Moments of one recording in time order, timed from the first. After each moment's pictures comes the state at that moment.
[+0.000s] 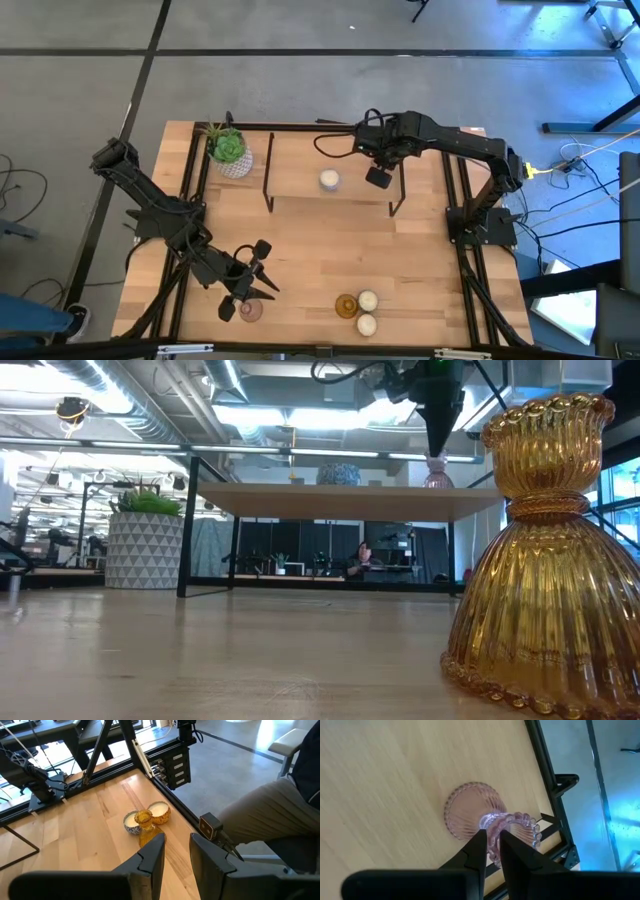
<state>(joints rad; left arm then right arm) -0.72 1.26 0.91 -0.06 -0.31 0.05 -0.20 1.72 1.80 -1.56 0.37 0.20</state>
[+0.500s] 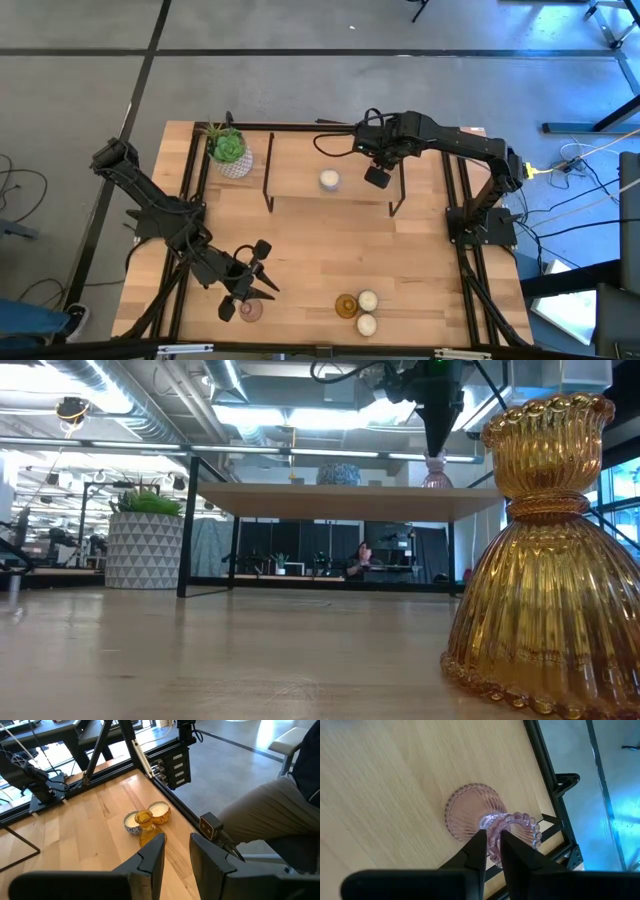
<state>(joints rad) -0.72 1.26 0.91 -0.06 -0.31 0.06 -0.19 1.72 1.80 -1.55 0.37 0.23</state>
